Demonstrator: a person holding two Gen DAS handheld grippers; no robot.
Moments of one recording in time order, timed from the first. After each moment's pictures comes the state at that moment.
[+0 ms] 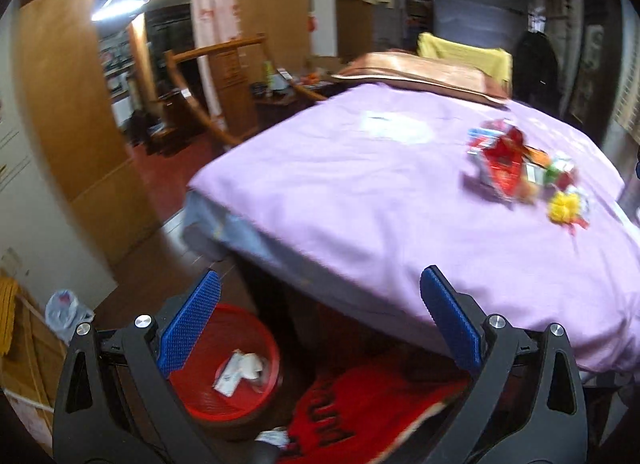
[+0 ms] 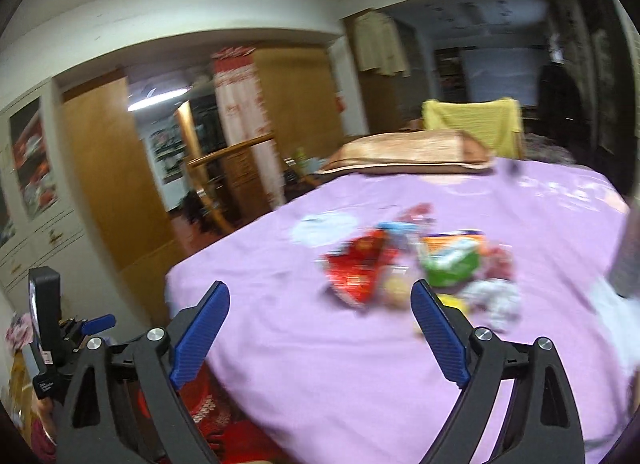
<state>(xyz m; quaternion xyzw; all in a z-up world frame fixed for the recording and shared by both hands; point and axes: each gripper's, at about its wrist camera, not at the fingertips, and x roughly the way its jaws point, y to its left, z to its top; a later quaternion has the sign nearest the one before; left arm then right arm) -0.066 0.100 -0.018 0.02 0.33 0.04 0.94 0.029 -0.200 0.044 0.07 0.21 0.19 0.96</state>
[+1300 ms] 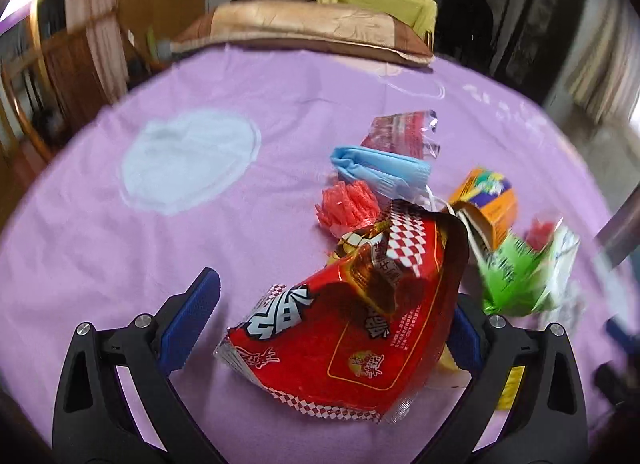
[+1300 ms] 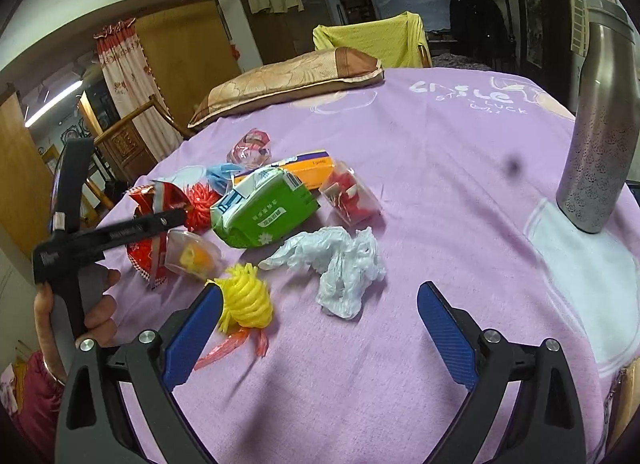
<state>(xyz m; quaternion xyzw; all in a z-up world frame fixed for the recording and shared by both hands) 0.193 -0.051 -0.063 -0.02 0.43 -0.13 0.90 0.152 -0.293 -0.042 0.12 0.35 0.05 0.93</state>
